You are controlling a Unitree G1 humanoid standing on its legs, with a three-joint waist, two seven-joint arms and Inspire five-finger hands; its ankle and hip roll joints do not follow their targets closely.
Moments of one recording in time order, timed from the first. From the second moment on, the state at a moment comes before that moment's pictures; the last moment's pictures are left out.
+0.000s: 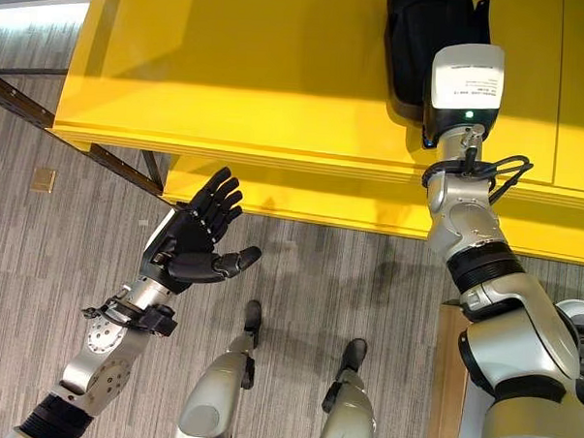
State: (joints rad) left arm -0.13 0.50 -0.32 -0.06 -0.70 -0.29 -0.13; right arm -1.08 -0.78 0.57 0.70 -0.69 0.29 -0.42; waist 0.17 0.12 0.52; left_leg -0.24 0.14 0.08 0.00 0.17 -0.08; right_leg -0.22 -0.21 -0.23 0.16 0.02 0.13
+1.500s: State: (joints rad) left arm -0.08 0.54 -0.30 -0.10 -0.71 -0.26 -0.17; right arm -1.23 -0.94 0.65 0.70 -0.67 0.37 -0.32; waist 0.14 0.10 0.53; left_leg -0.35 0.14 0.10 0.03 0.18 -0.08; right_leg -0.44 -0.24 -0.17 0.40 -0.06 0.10
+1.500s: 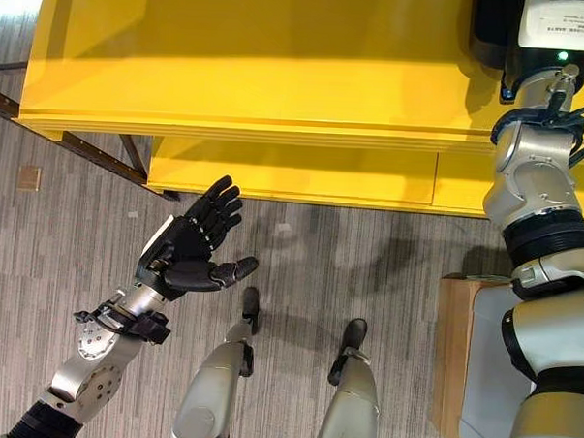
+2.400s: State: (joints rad) left arm -0.04 0.58 -0.30 -0.13 -0.70 -0.24 -0.24; right arm -1.31 -0.91 0.77 0.75 -0.78 0.31 -0.33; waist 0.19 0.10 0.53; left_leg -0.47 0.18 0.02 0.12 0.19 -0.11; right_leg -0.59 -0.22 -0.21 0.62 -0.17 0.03
